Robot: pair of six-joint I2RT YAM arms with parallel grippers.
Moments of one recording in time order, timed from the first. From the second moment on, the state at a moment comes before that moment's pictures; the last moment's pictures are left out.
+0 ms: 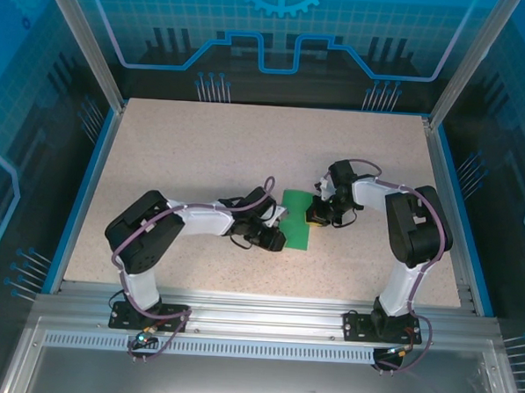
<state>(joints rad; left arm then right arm) -0.74 1.80 0.93 -0.21 0.42 -0.43 0.27 1.86 1.04 -0.56 -0.53 0.36</state>
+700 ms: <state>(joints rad) -0.72 1.79 1.04 -0.33 0.47 -0.45 0.27 1.86 1.04 -0.56 -0.53 0.36</state>
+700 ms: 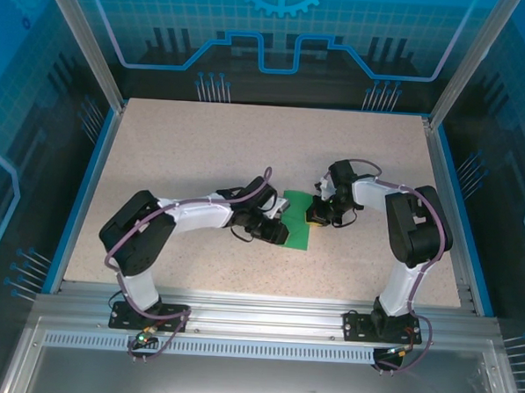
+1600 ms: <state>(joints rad) -0.71 1.89 1.07 -0.32 0.44 -0.45 0.39 1.73 1.04 -0.62 -0.55 0.36</state>
